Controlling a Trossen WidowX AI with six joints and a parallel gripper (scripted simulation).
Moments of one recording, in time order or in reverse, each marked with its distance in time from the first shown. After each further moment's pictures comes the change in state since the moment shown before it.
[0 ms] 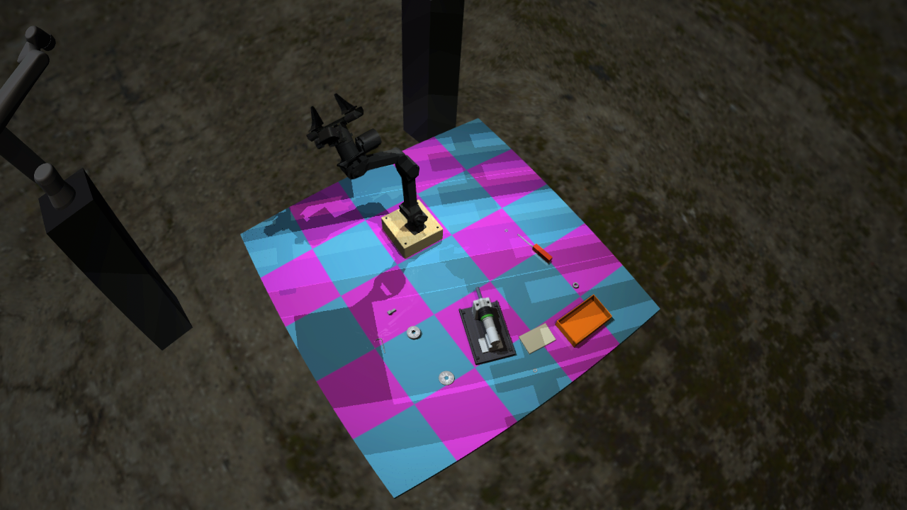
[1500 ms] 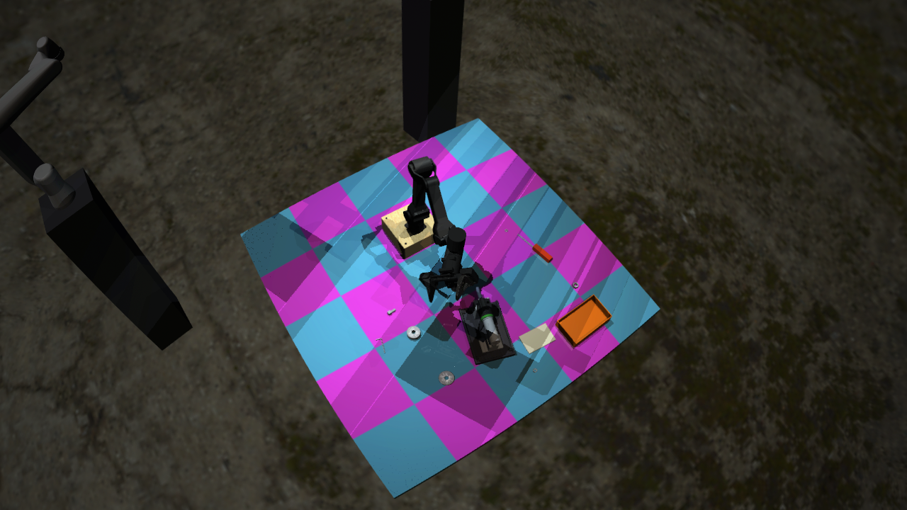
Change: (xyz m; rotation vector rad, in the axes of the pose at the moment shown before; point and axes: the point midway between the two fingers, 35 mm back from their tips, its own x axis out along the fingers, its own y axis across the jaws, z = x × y) arm -0.666 -0.092 0.015 -0.165 -2.000 0.091
